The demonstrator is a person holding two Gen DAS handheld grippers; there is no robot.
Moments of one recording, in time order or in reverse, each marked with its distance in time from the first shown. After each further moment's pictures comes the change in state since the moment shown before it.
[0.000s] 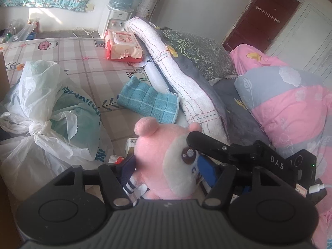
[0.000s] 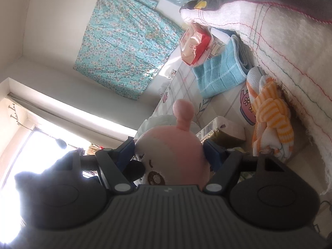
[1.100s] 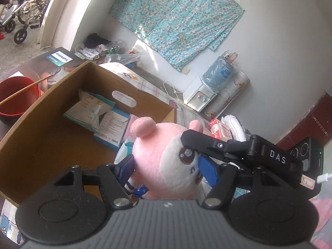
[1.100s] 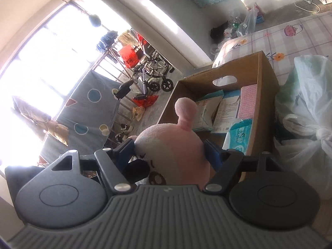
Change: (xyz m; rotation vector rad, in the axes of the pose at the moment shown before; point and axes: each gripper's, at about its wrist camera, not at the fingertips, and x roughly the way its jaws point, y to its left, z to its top) left arm -0.242 0.196 -0.055 -0.498 -0.404 0.255; right arm 0.205 0.293 -0.138 -0.483 0.619 0.102
